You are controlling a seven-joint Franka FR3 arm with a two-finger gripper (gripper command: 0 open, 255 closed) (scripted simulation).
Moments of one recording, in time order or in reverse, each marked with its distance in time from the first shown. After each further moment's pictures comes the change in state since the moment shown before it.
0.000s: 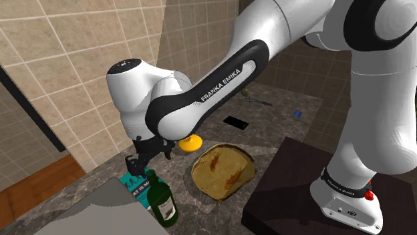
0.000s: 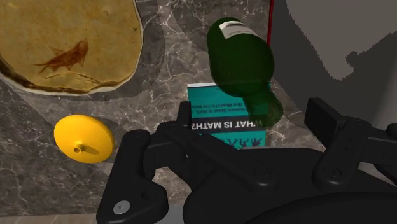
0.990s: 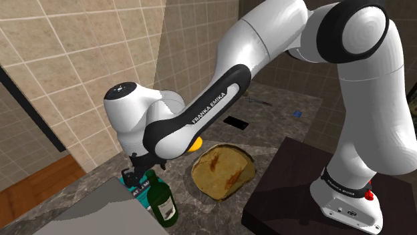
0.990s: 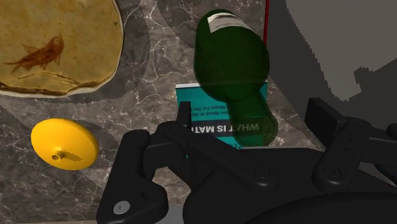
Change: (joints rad) arm 0.054 0.132 -0.036 0.057 -0.085 0.067 0.062
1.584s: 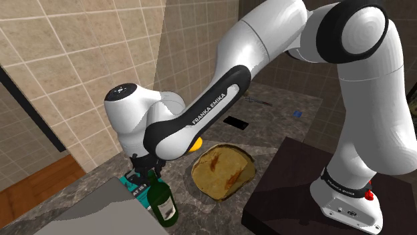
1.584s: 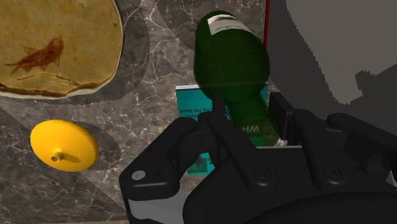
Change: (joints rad) arm 0.000 0.002 0.000 -0.004 0.000 0.003 0.000
